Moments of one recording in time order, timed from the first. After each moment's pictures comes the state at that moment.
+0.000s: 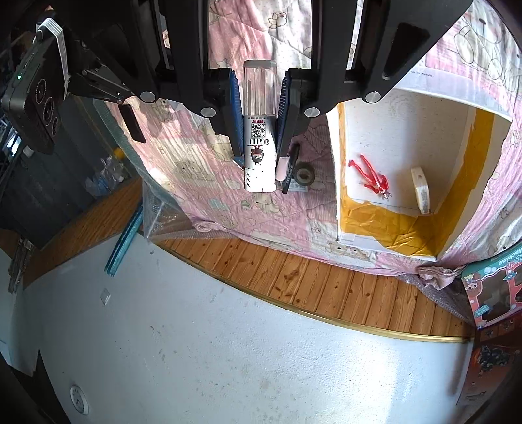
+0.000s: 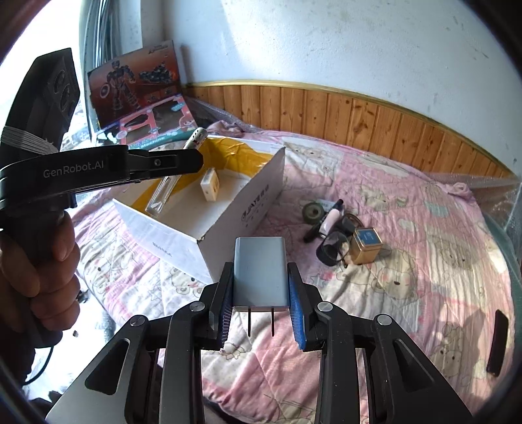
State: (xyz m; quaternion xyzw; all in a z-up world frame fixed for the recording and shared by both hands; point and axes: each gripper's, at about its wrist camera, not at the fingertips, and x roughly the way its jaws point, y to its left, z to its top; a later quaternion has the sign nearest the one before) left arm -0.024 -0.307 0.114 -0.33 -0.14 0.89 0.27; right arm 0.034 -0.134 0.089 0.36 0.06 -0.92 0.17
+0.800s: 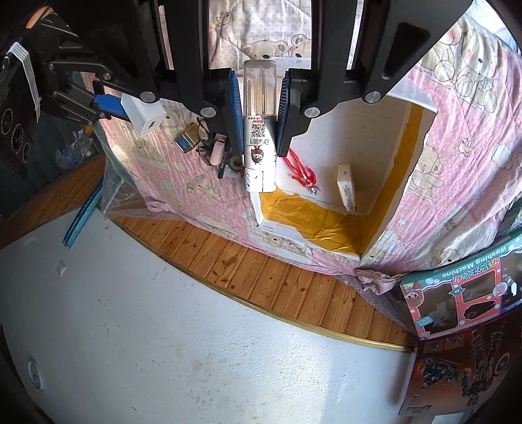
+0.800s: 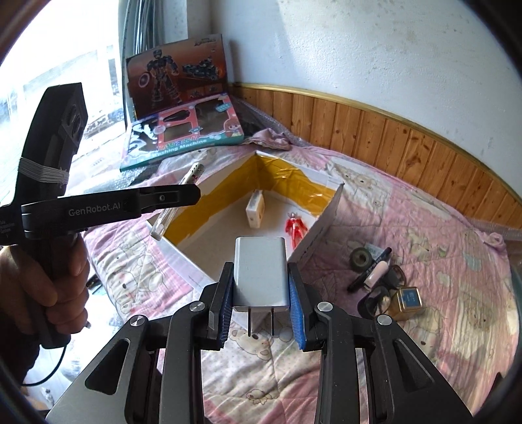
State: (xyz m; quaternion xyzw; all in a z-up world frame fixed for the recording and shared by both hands) left arm -0.044 -0.393 0.113 -0.34 -0.17 0.91 0.18; right arm -0.020 -0.207 0.116 0.35 0.10 -0.89 0.25
